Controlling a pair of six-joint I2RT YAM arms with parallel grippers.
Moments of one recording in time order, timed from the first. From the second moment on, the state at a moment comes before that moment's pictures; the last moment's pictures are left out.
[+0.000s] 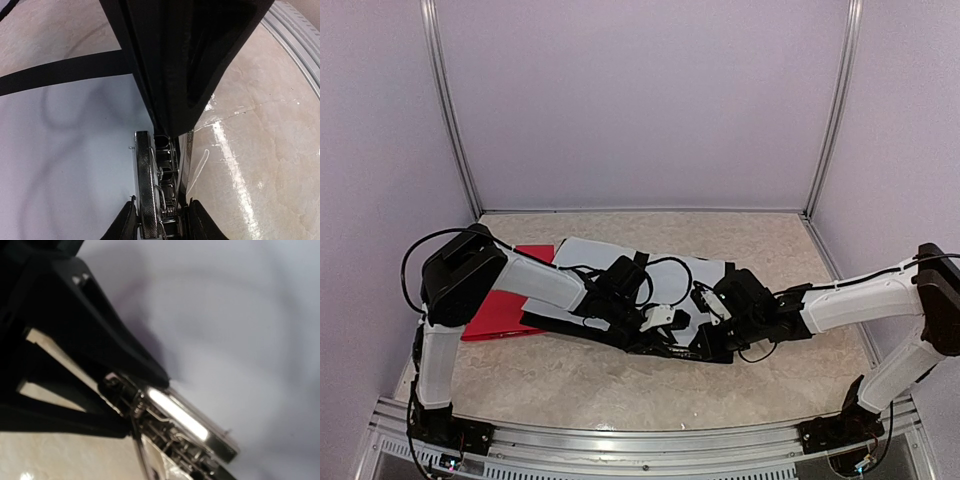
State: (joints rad) left arm -0.89 2.16 1.30 -0.07 0.67 0.75; right arm 0.91 1.51 0.72 -0.11 -0.13 0.56
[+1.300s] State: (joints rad) left arm -0.91 2.14 1.24 0.04 0.66 0.82; right arm 0.82 1.57 0.70 -0.05 -0.23 0.39
